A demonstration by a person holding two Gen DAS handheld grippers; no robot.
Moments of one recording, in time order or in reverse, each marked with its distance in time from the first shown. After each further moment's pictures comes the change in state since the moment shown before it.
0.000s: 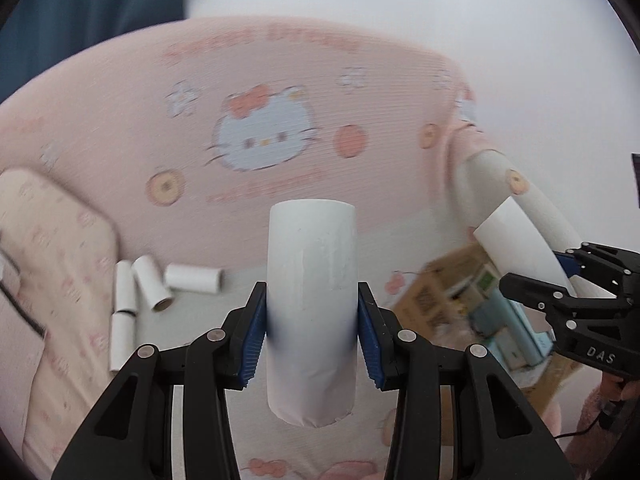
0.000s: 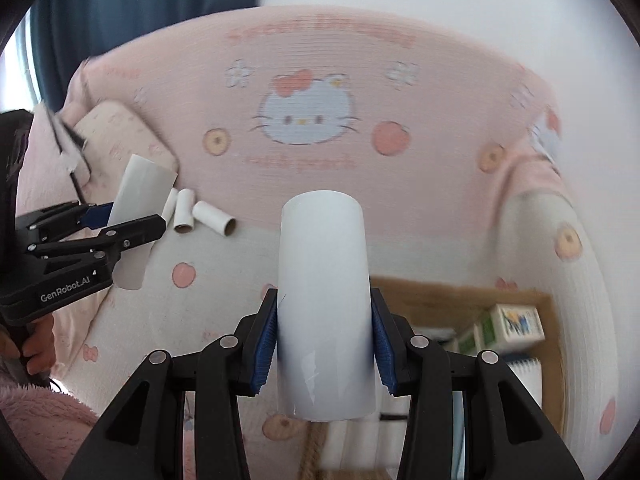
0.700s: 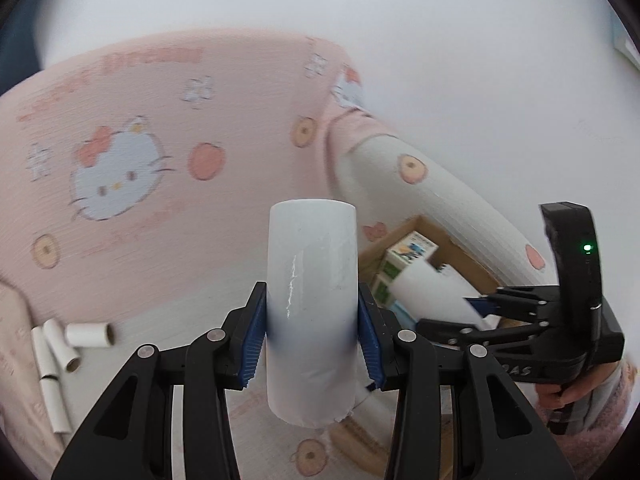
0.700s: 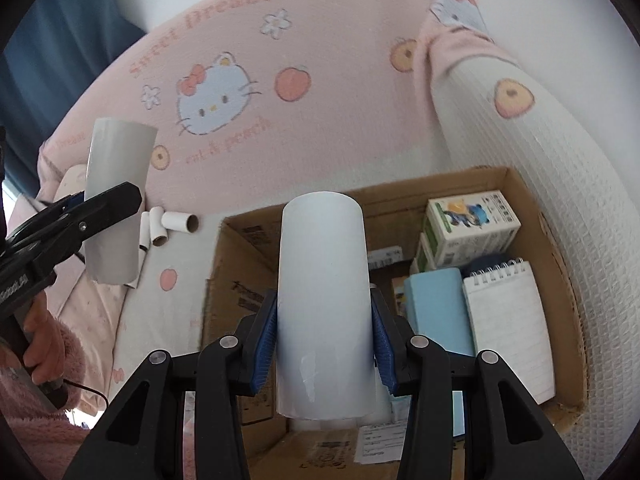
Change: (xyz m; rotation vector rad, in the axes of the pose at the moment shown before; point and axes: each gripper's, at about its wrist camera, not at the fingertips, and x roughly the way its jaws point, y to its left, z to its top) left arm 0.045 -0.127 0.046 0.180 0.031 -0.268; right arm 0.025 -0.134 -0.058 0.317 0.140 0.068
